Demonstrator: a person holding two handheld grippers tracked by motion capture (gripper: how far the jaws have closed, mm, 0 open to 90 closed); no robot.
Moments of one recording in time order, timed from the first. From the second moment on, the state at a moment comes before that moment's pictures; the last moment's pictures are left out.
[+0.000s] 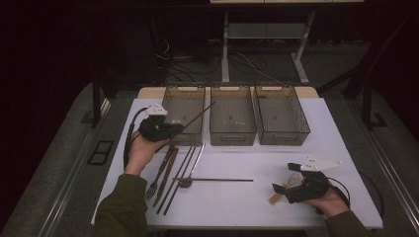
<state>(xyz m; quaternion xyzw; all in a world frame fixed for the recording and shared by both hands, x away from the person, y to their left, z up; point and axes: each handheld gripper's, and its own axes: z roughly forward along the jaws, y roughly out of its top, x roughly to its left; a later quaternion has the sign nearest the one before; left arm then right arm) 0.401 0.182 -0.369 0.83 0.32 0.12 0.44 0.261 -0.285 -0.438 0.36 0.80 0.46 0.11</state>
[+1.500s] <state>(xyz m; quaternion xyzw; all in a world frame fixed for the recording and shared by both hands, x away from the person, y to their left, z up) 0.475 0.171 -0.360 0.83 0.38 0.15 0.39 0.259 -0.286 -0.436 0.36 0.80 0.47 0.10</state>
